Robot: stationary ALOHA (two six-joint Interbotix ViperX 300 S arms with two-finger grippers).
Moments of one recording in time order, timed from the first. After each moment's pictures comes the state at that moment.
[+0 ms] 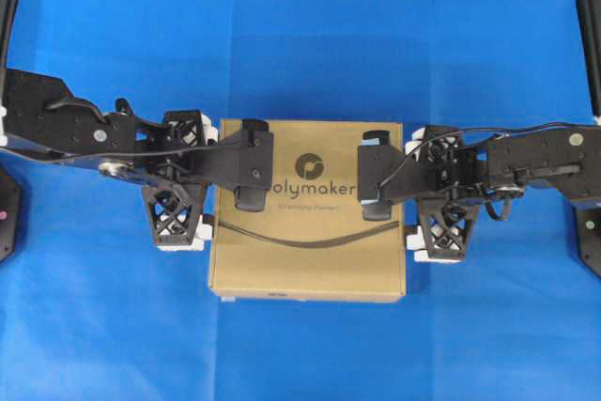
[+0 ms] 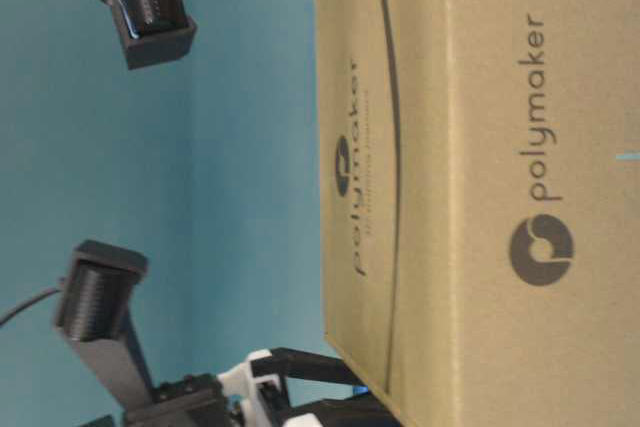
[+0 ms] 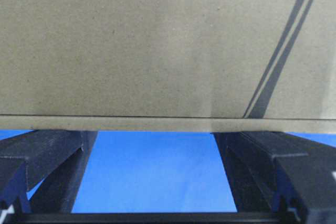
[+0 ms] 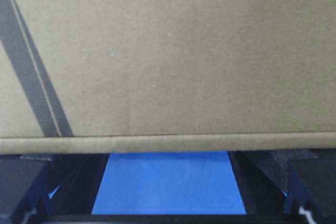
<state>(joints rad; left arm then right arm) 0.06 -0.05 0.56 0.04 0.60 0.05 -0.02 -0.08 0.71 -0.02 0.56 0.02</state>
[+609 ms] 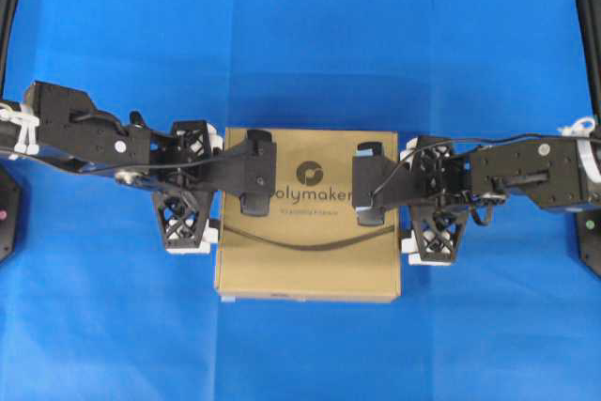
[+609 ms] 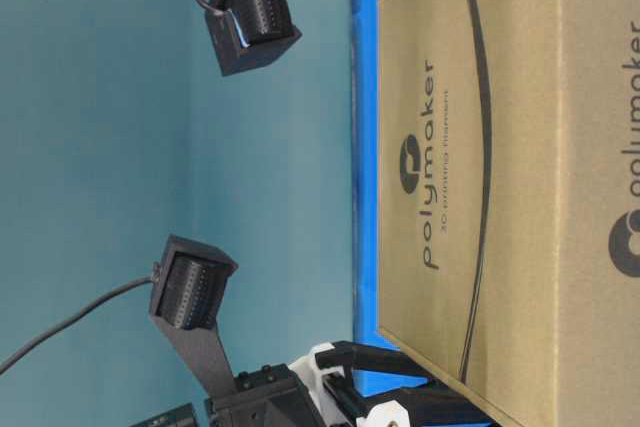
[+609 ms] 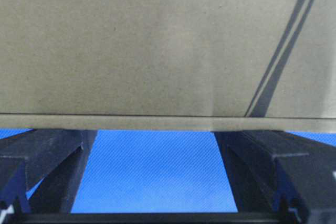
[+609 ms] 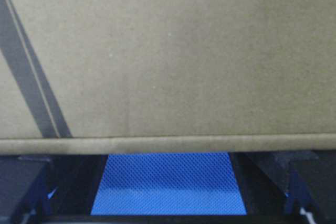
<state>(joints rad) 0.07 0.04 0.60 0.04 0.50 0.05 -0.03 0.03 0.76 -0.02 0.43 0.01</state>
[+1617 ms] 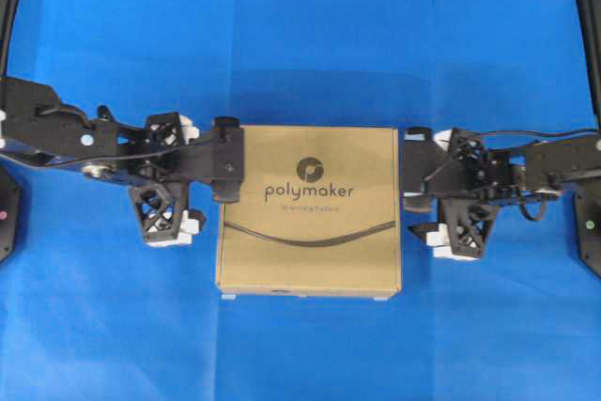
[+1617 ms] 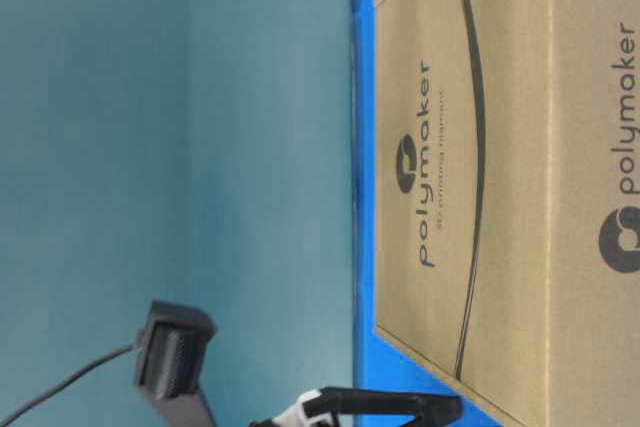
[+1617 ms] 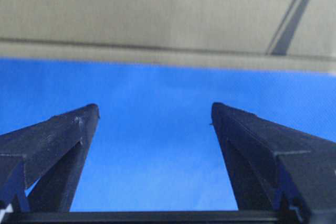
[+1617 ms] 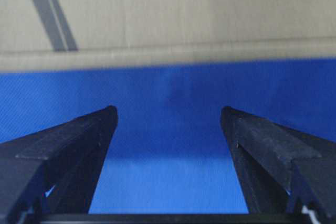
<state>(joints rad) 0.10 -0.08 0.74 0.03 0.45 0.03 -0.06 -0.15 0.96 -0.01 0.23 0.02</state>
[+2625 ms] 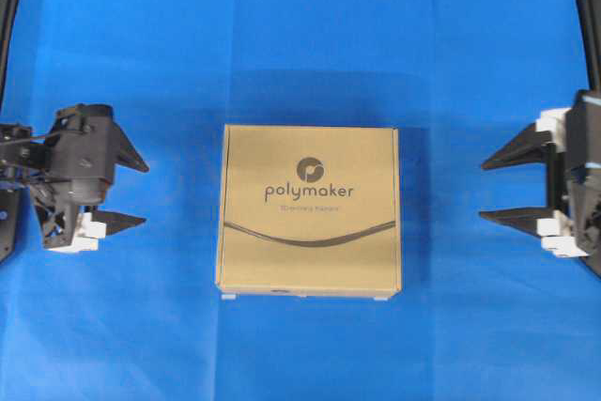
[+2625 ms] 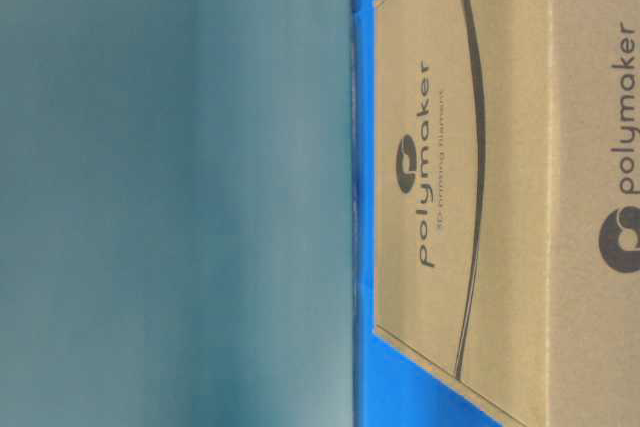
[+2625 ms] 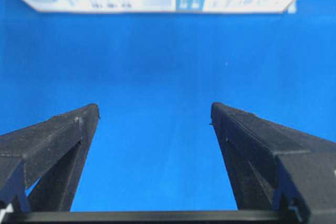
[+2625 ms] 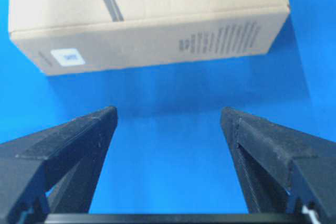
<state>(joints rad) 0.05 -0.60 1.01 0.04 0.39 0.03 -0.06 -0.91 1.23 0.02 0.31 0.08</state>
